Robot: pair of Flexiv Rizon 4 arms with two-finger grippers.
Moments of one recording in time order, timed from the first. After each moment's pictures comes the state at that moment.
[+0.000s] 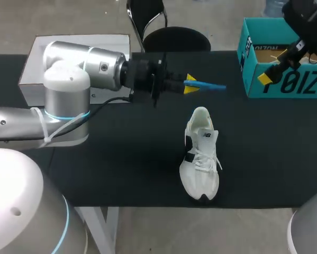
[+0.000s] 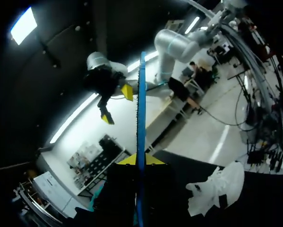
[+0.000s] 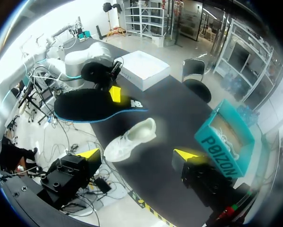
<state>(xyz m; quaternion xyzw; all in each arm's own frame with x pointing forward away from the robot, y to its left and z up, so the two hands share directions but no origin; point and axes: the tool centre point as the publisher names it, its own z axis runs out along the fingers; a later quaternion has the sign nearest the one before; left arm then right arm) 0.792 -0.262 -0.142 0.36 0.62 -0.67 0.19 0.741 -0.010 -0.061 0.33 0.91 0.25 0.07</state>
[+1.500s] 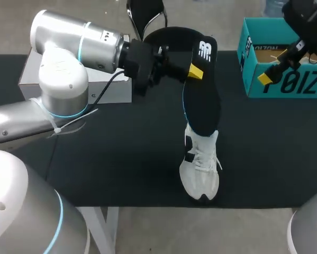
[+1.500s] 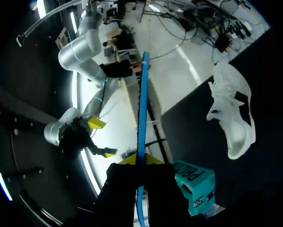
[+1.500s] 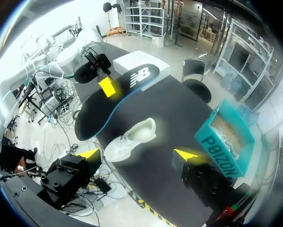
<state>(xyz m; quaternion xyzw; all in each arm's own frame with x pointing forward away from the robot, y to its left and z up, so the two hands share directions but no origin) 0.795 -0.262 -0.105 0.66 0.40 -0.42 0.47 0.741 -0.010 -0.061 0.33 0.91 0.25 0.07</state>
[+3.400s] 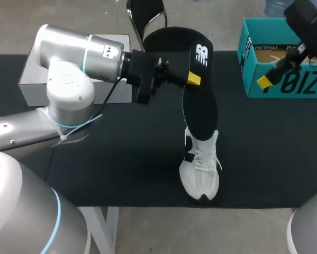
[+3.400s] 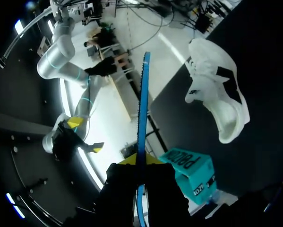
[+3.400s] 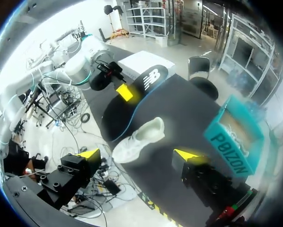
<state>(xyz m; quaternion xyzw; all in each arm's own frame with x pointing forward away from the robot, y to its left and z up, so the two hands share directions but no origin) 0.820 -0.265 -0.139 0.68 0.39 -0.36 0.51 0.735 -0.008 -0.073 0.34 0.90 0.28 0.02</state>
